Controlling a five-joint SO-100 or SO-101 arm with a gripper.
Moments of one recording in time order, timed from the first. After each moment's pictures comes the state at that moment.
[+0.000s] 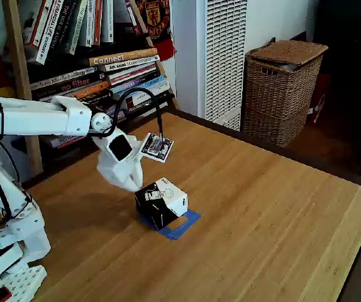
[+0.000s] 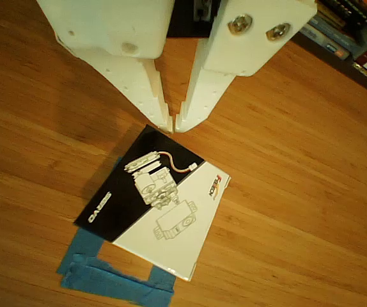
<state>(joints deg) 4.2 107.1 132.1 43.6 -24.7</state>
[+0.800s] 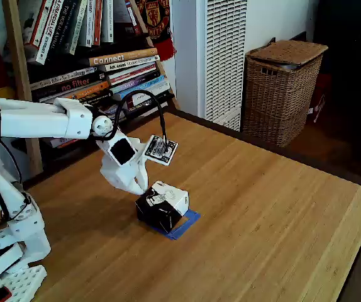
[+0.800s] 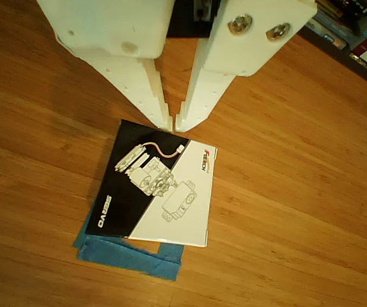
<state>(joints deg) 7.6 107.4 132.2 42.6 -27.2</state>
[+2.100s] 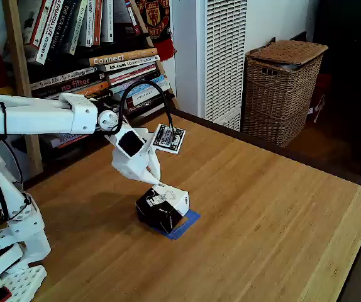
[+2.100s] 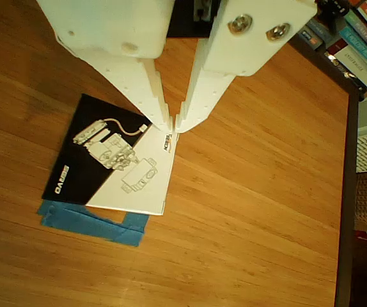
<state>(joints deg) 8.8 104.8 126.9 39.0 -28.7</state>
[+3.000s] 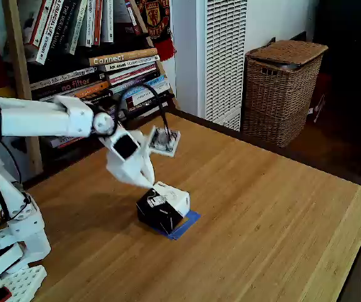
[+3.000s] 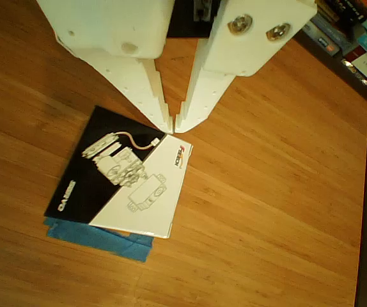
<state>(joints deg) 7.6 106.7 130.8 38.4 -30.2</state>
